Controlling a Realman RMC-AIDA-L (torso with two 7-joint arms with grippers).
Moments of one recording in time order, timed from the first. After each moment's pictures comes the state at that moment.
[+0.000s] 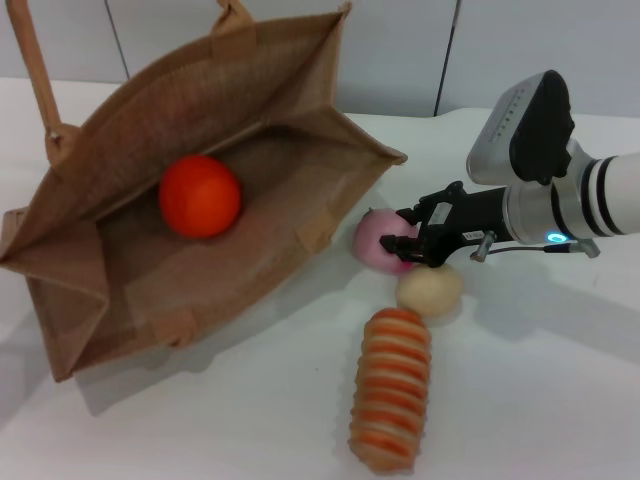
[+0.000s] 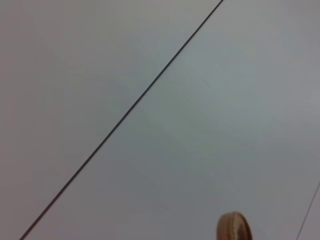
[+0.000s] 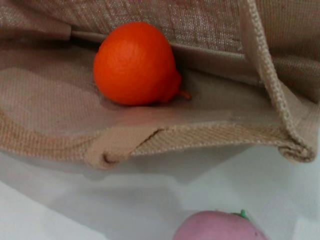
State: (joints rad) left arm -0.54 -2.03 0.01 0.34 -1.63 -1.63 1.73; right arm 1.07 2.02 -0.56 -0.06 -2.42 -0.82 1.27
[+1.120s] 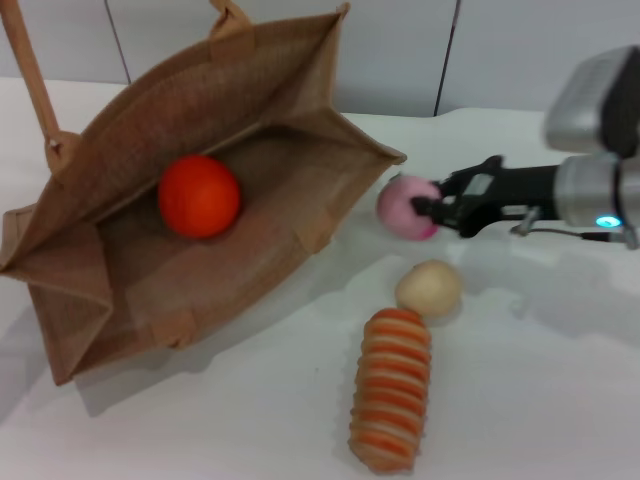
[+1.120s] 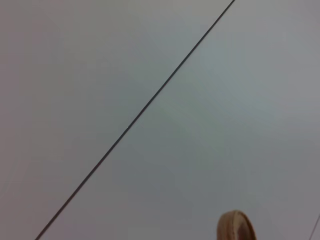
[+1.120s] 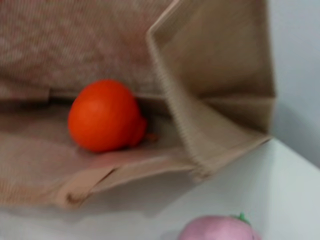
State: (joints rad) left arm -0.53 -2.02 0.01 0.34 -1.63 -1.60 1.73; right arm 0.95 2.02 -0.57 -0.25 -2.29 -1.00 1.29
